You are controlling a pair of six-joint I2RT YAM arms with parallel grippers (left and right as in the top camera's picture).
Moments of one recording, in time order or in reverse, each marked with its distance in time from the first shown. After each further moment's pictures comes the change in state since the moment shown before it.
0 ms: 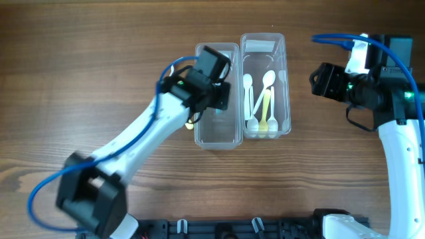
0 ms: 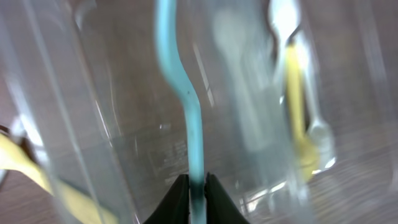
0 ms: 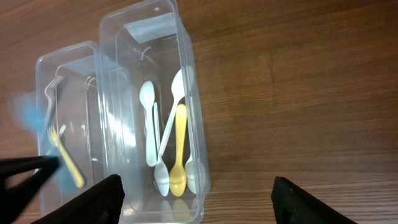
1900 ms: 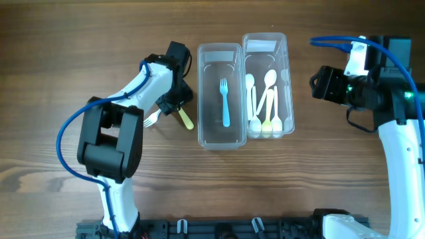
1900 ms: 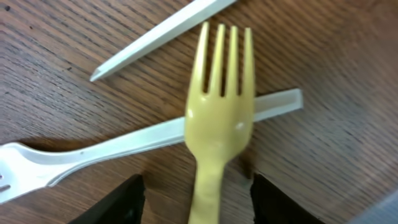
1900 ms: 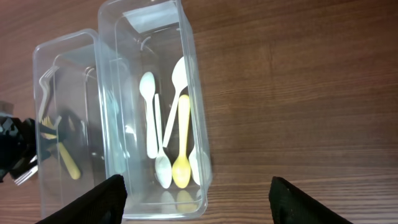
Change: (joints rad) left arm 0.283 0.340 0.090 -0.212 -0.080 -0.584; right arm 0.000 0.000 0.000 -0.028 0.000 -0.022
